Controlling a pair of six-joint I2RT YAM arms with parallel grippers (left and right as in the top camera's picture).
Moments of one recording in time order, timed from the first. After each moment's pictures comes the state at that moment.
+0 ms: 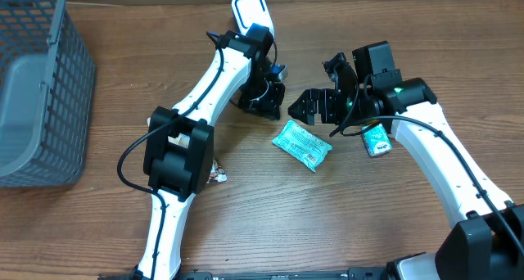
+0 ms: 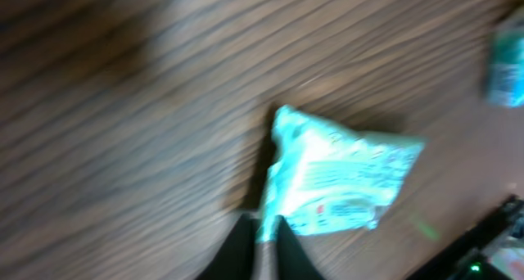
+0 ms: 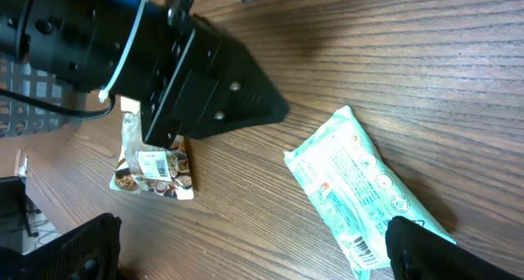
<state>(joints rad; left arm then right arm) -0.42 2.35 2.03 -1.26 0.44 -0.13 0.26 1.60 1.29 -0.79 -0.54 0.24</state>
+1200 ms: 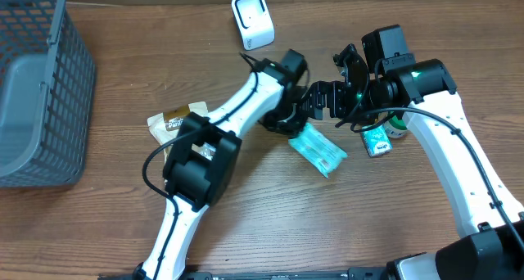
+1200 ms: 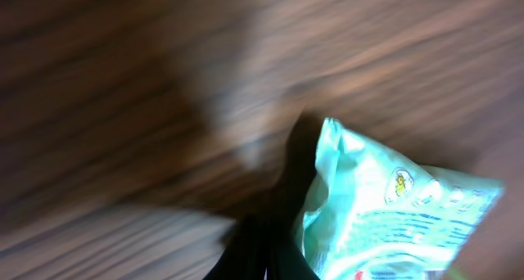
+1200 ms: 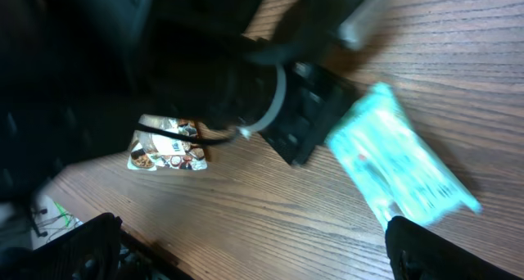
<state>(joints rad) -0.60 2.35 1.88 -1.00 0.38 -0.28 0.24 1.60 1.50 -1.11 -0.50 0.26</state>
